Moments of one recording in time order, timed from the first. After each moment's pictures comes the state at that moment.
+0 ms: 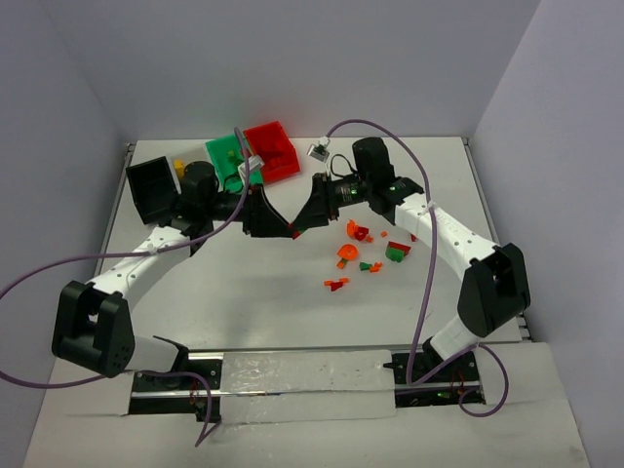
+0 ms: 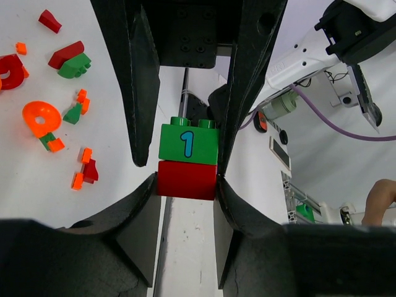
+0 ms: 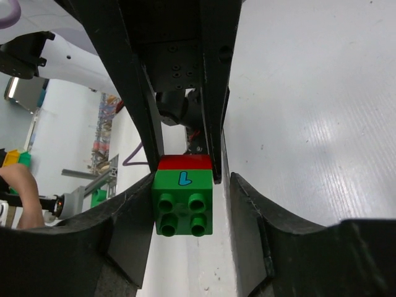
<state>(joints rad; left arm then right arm) -0.39 1.37 0.95 0.22 1.20 -0.58 0.50 1.56 1.29 -0.20 -1.13 0.38</state>
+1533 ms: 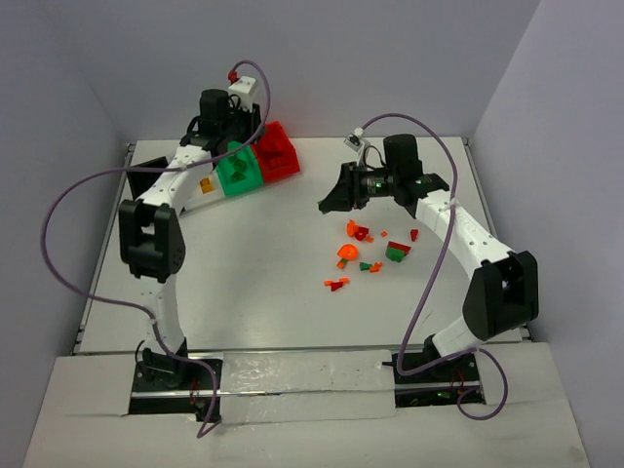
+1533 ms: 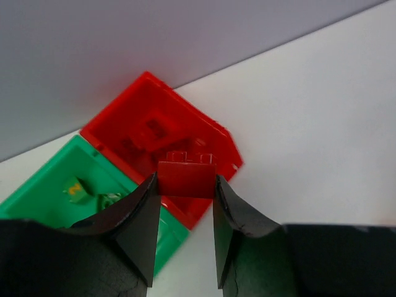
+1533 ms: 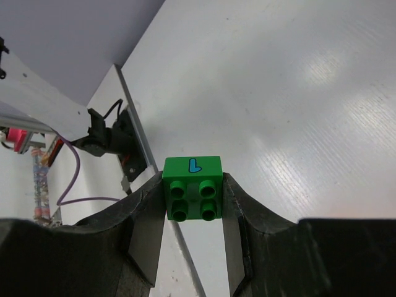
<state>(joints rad) -0.27 2.07 1.87 -0.17 0.24 0.02 0.31 1.52 1.27 -0.34 -0.91 0.26</state>
